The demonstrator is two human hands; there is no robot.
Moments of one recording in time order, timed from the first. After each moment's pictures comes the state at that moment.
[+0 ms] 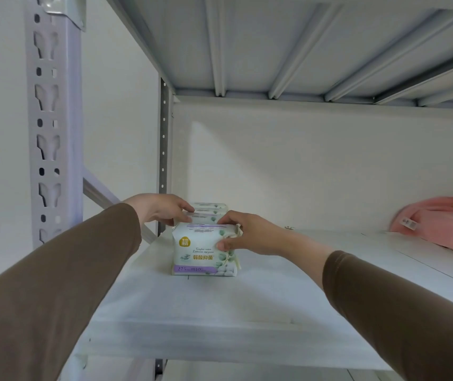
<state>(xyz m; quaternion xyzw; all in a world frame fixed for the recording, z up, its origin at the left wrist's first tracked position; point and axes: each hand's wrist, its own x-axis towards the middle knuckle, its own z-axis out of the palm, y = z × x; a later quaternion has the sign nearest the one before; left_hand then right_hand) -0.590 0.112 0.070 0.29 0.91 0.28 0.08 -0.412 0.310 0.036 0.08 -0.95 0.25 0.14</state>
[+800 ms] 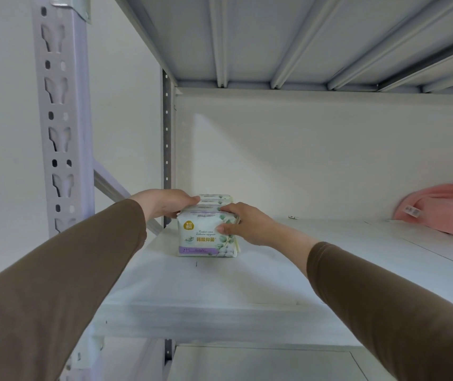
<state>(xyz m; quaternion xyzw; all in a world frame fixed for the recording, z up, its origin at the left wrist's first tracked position) -0.567 0.109 0.063 0.26 0.90 0.34 0.12 -0.427 0.293 0.024 0.04 -0.96 0.23 0.17</state>
